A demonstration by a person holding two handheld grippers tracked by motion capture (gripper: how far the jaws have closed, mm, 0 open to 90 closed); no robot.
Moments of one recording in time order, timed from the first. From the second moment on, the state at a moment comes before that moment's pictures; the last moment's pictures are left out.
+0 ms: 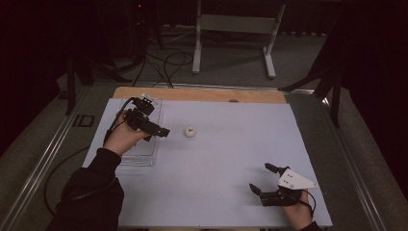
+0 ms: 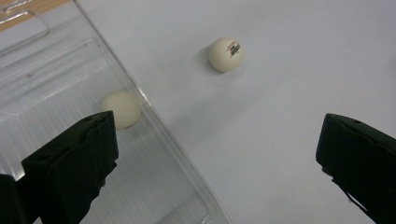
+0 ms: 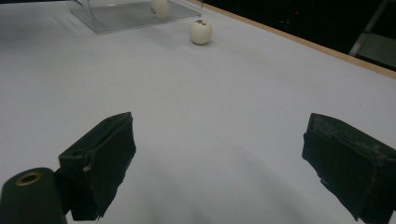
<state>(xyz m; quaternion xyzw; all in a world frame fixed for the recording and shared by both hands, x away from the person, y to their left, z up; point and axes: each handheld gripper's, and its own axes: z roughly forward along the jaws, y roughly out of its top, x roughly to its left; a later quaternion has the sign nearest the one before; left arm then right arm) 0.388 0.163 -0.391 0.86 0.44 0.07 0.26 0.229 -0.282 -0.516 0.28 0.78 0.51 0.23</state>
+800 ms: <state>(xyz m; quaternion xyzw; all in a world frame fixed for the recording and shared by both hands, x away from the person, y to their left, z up) 0.390 0.129 -0.381 0.86 0.41 0.08 0.29 0.229 -0.282 -0.516 0.28 0.78 0.51 0.23</state>
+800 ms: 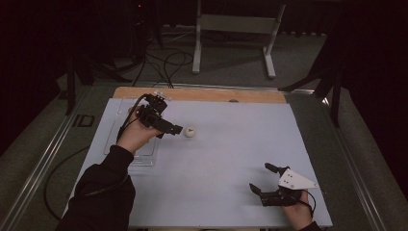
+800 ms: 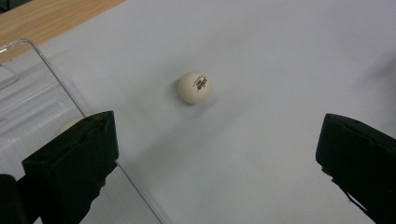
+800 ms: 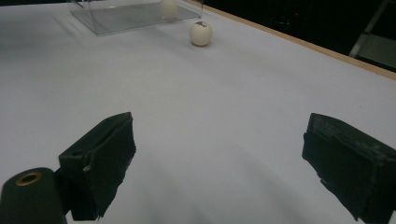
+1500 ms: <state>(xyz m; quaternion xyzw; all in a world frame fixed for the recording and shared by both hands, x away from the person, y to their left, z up) 0.395 0.106 -0.383 0.85 0.42 0.09 0.31 0.229 -0.282 -0.516 0.28 0.78 0.51 0.23</state>
